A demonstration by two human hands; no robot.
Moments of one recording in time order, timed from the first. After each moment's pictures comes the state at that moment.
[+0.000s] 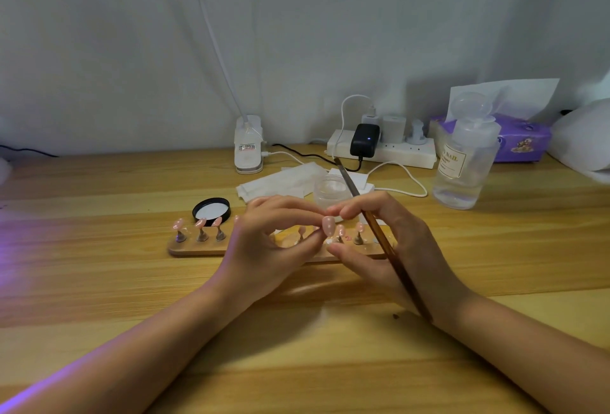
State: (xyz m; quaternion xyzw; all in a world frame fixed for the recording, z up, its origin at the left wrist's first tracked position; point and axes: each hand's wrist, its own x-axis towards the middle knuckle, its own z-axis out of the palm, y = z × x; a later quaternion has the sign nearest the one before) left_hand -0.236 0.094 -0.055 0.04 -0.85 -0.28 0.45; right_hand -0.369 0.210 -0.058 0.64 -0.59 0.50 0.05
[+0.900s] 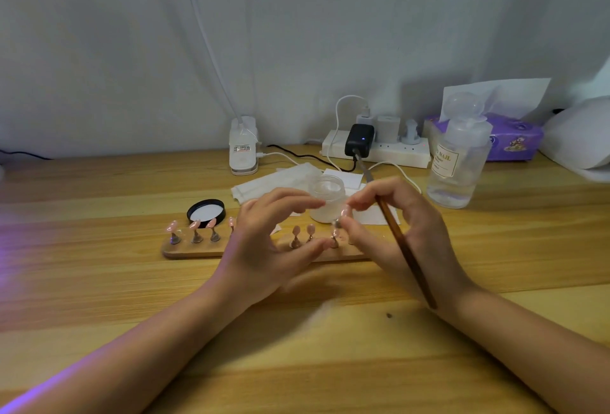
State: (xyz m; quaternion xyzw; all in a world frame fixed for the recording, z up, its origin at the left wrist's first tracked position) left_hand -0.238 0.099 -0.053 0.07 -0.87 -0.25 0.42; right_hand -0.375 0.214 -0.048 0.59 -0.58 0.55 0.08
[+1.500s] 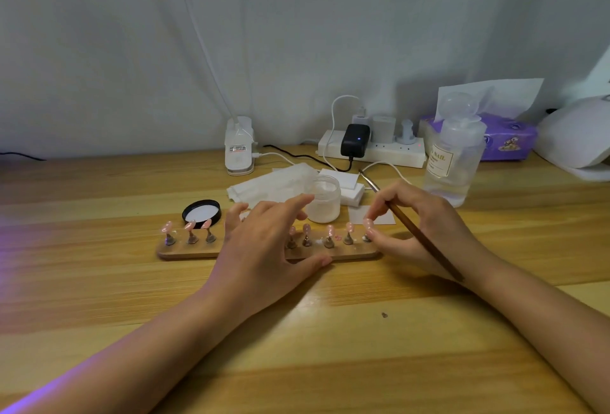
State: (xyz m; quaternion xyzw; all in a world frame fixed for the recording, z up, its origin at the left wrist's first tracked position) left_hand -0.238 0.096 -0.061 0.20 -0.94 -0.07 0.28; right_hand -0.417 0.227 -0.045 0.62 -0.67 0.41 0.01
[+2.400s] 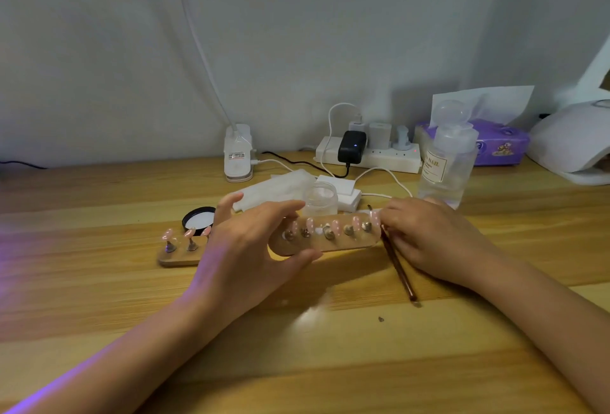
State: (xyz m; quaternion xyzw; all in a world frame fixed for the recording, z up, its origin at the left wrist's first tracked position) left_hand -0.228 0.099 -0.045 0.14 -0.92 -0.03 0.37; right_hand -0.434 0.232 -0.042 0.67 -0.73 0.11 0.12
